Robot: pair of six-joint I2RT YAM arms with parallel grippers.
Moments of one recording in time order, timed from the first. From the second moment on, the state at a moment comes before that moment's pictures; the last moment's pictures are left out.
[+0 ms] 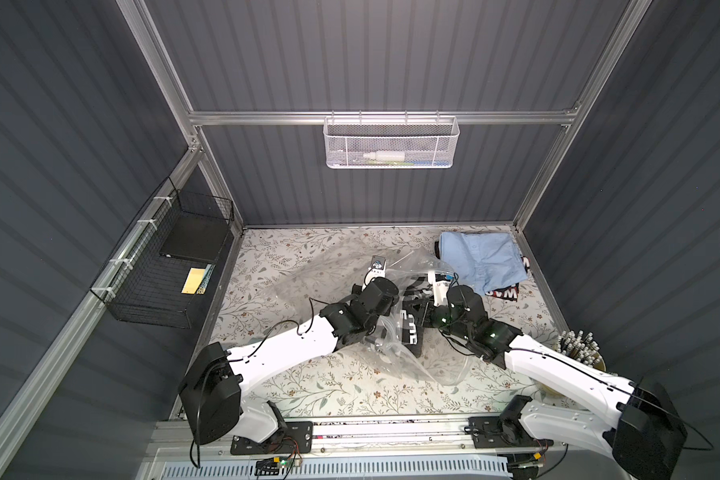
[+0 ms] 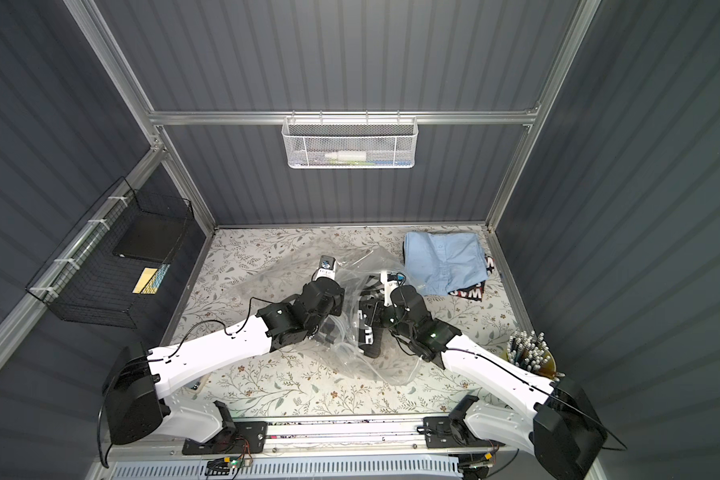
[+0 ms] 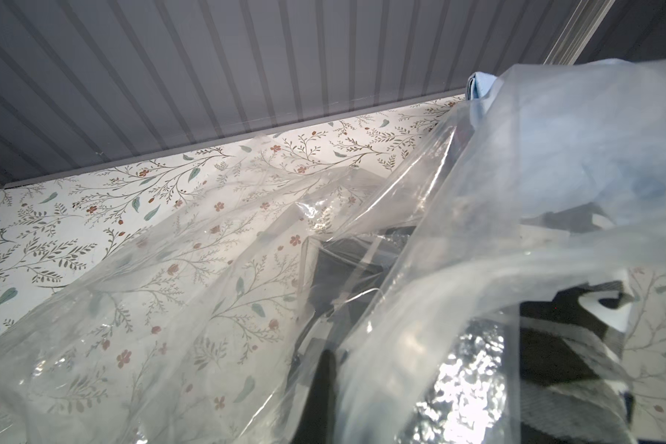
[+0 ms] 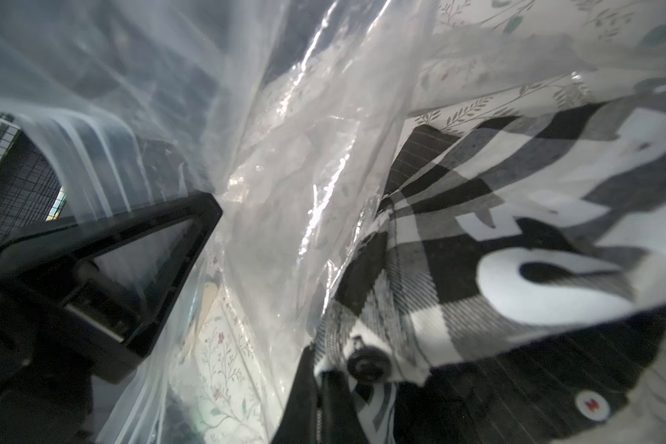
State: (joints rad) left arm -0.94 1.45 1.10 -0.26 -0.61 -0.37; right arm 0.76 1.14 0.67 0.01 -0.11 0.73
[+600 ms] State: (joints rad) left arm -0.94 1.51 1.12 -0.27 -0.60 -0.37; right arm 0.85 1.15 0.60 0.05 -0.18 0.70
